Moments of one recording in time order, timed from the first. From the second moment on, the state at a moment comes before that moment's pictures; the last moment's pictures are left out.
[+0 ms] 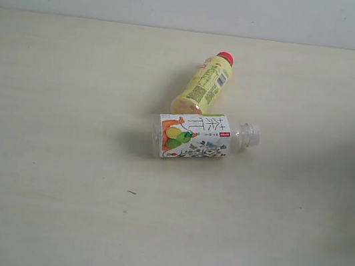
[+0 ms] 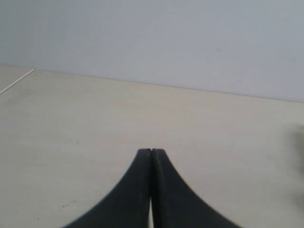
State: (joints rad) left arm 0.13 0.01 0.00 0.17 0.25 -0.26; right arm 0.44 0.13 -0.60 -0.28 0.70 0.08
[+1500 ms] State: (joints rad) left arm 0.13 0.01 0.00 0.17 0.25 -0.26; right arm 0.44 0.00 -0.32 -0.23 0.47 0.08
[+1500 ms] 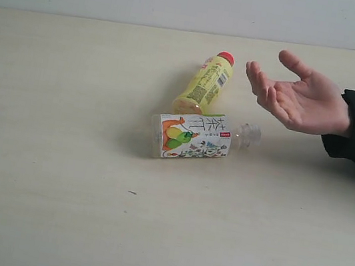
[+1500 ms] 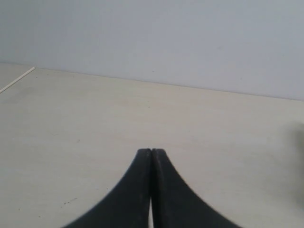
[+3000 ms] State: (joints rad) left arm 0.13 0.01 0.00 0.17 0.25 -0.26; right arm 0.44 0.00 -0.21 -0.26 0.38 0.13
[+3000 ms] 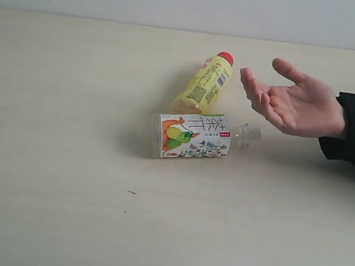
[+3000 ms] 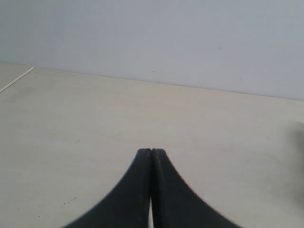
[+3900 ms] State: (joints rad) left arm 0.13 0.01 -0.01 0.11 -0.37 -0.76; right arm 0.44 0.00 -0.21 -0.26 0.38 0.13
